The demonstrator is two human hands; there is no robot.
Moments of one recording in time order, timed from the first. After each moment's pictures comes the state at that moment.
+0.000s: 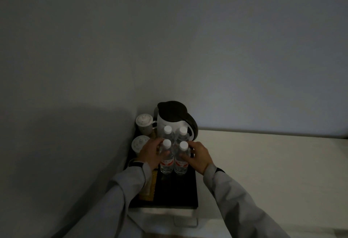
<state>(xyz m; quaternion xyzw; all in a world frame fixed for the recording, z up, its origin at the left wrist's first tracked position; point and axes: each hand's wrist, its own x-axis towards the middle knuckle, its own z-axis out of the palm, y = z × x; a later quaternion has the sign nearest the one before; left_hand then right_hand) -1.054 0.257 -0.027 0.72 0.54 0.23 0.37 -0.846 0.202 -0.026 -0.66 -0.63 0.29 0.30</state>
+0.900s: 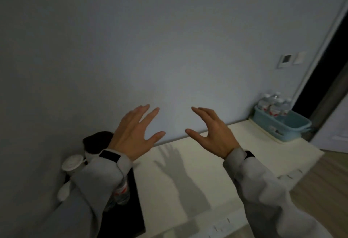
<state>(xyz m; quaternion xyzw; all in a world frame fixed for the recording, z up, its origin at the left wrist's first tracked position) -0.884 0.187 0.176 0.92 0.28 0.26 0.07 -0.656 0.034 0.169 -0.72 -0.59 -0.06 0.36</state>
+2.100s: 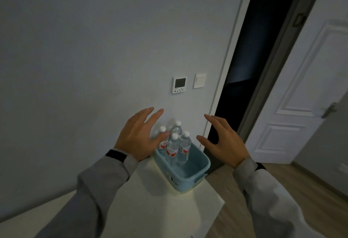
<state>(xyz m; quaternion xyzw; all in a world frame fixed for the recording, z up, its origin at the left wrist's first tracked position) -0.188 0.078 0.184 0.92 0.17 0.32 0.11 0.003 -0.139 0.187 -0.83 -0.46 -0.13 0.27</state>
